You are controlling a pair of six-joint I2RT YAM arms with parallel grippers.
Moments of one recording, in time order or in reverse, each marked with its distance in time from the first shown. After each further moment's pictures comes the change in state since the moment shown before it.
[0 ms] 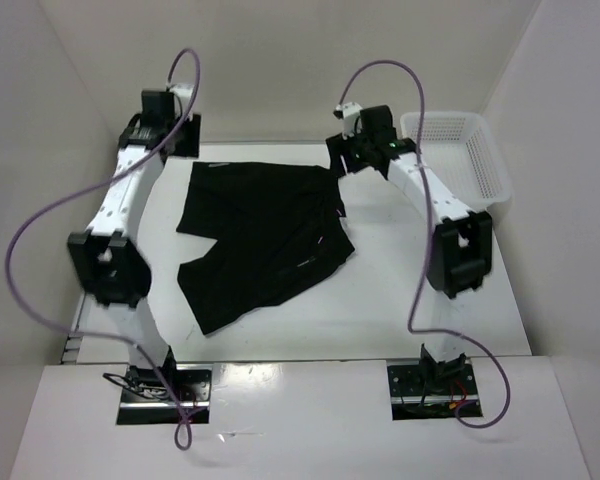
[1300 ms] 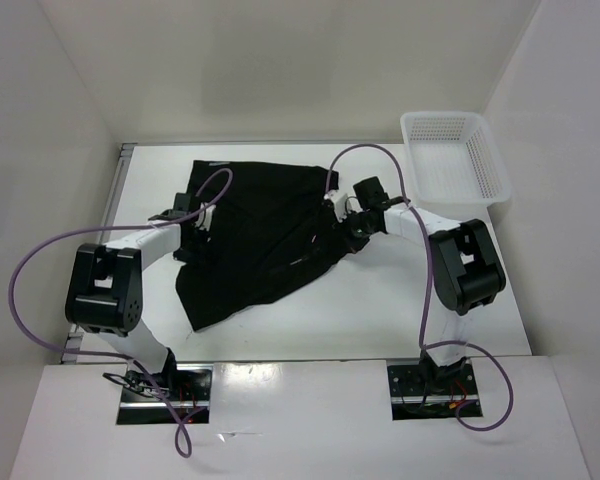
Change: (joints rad) left arm -0.051 -0.359 -1.148 0.209 -0.066 0.000; right arm 0.050 -0.251 -0.764 0.053 -0.269 -0.231
